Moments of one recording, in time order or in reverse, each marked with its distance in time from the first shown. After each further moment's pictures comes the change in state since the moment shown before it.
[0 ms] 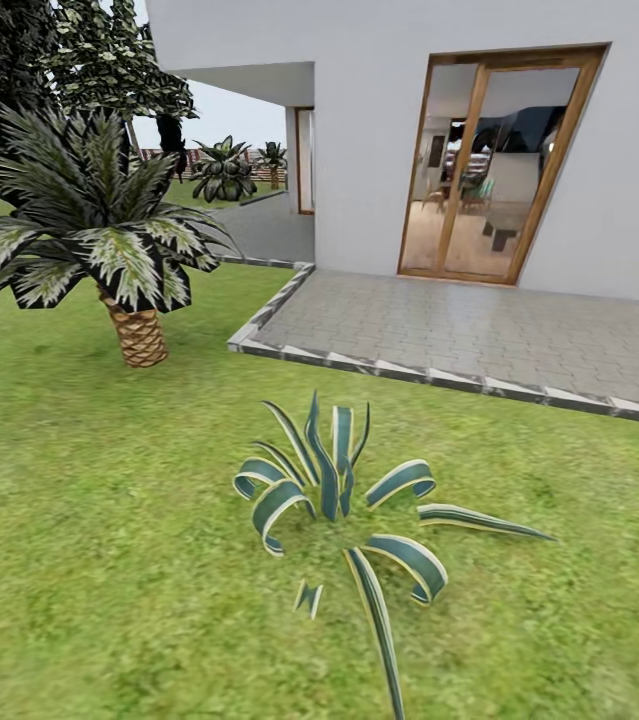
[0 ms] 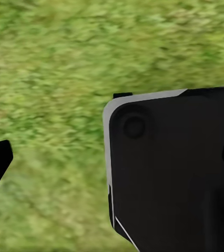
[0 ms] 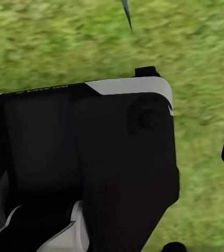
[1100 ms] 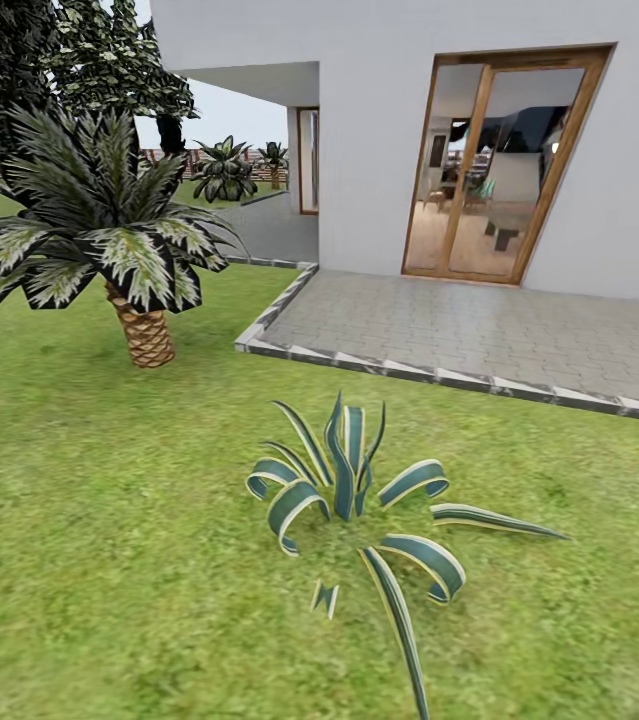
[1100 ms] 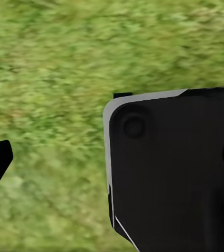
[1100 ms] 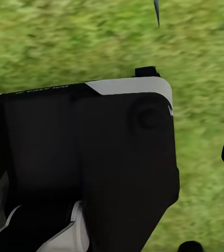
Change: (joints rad) left arm 0.000 0.000 0.001 0.000 0.001 0.000 0.000; right arm 0.000 0.000 0.000 0.000 0.000 0.000 0.000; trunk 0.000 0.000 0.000
